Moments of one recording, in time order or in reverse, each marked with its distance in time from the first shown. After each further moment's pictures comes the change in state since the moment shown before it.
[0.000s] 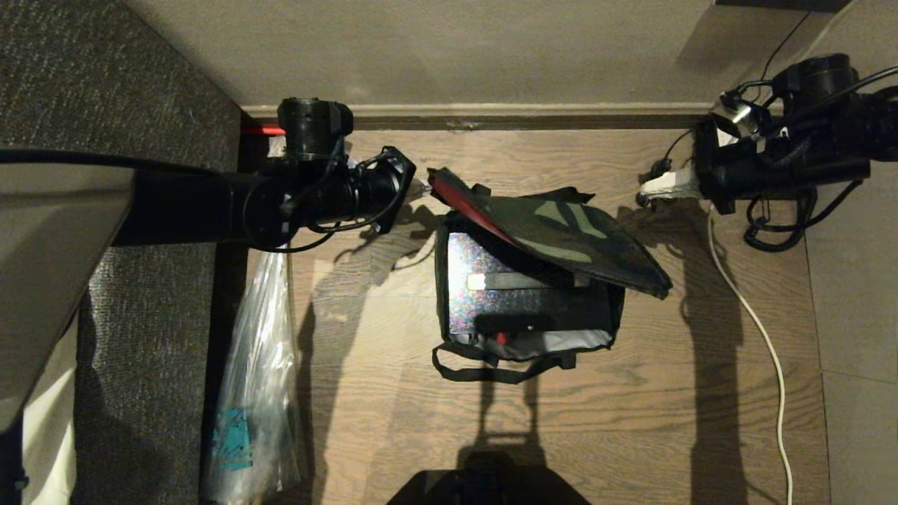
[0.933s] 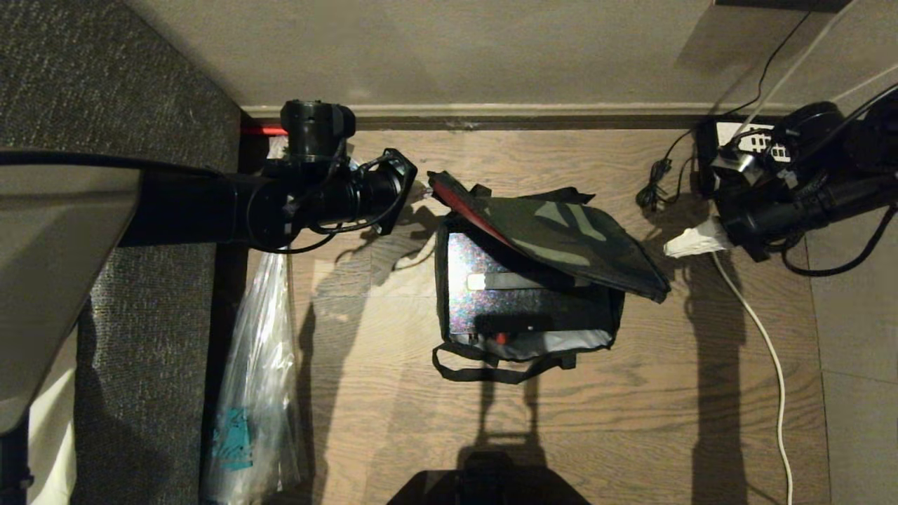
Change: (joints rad) left arm 0.000 0.006 -0.004 0.003 -0.001 0.000; right arm -0.042 0.009 -0.012 0.446 0.009 -0.280
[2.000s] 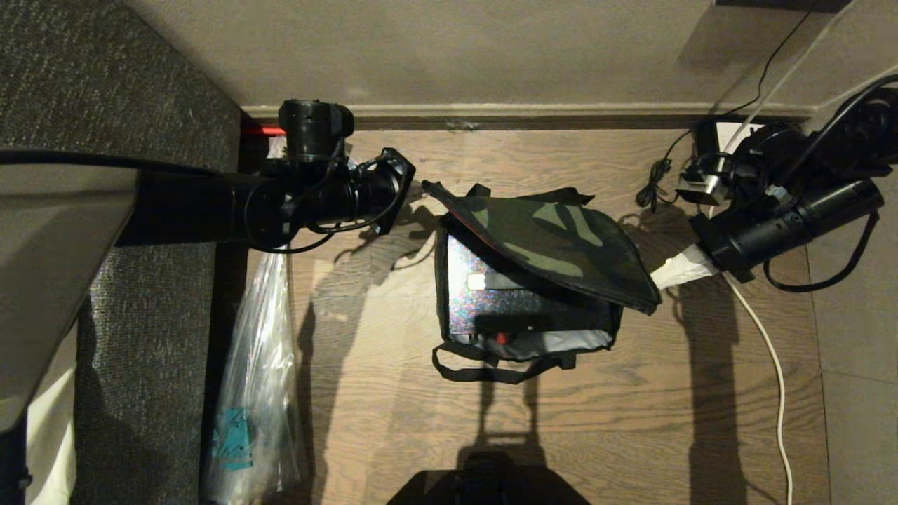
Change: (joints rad) left arm 0.004 -0.003 0.001 0.001 0.001 -0.002; right arm 0.094 -0.002 0.019 0.170 -0.027 -0.175
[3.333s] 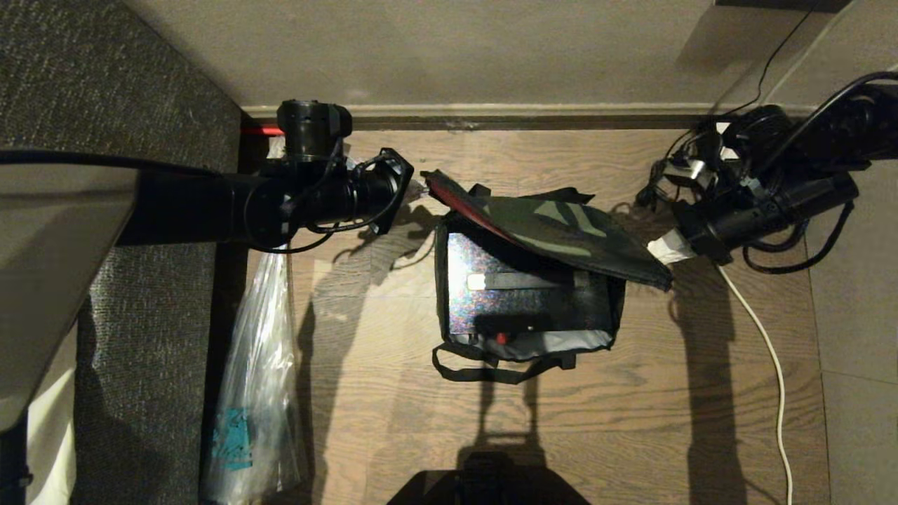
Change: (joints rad) left arm 0.005 0.002 -0.001 -0.002 0.000 0.000; right arm 0.038 0.023 -0.060 -0.116 -0.024 0.104
